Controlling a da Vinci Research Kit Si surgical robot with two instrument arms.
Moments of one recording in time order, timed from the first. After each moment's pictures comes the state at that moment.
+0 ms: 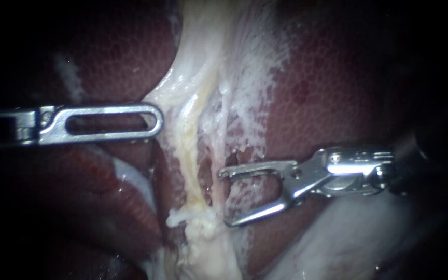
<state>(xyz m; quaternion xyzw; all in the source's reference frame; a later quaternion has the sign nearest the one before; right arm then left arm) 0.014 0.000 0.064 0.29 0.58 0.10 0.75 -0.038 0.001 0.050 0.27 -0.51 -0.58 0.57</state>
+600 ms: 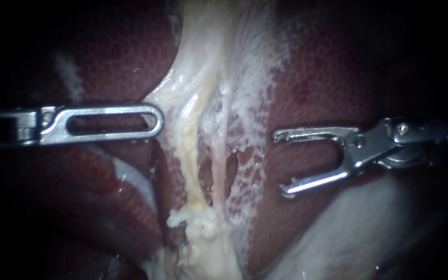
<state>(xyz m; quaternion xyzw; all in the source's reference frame) 0.008 0.005 0.058 0.25 0.60 0.09 0.76 -0.038 0.001 0.050 0.27 -0.51 -0.58 0.57</state>
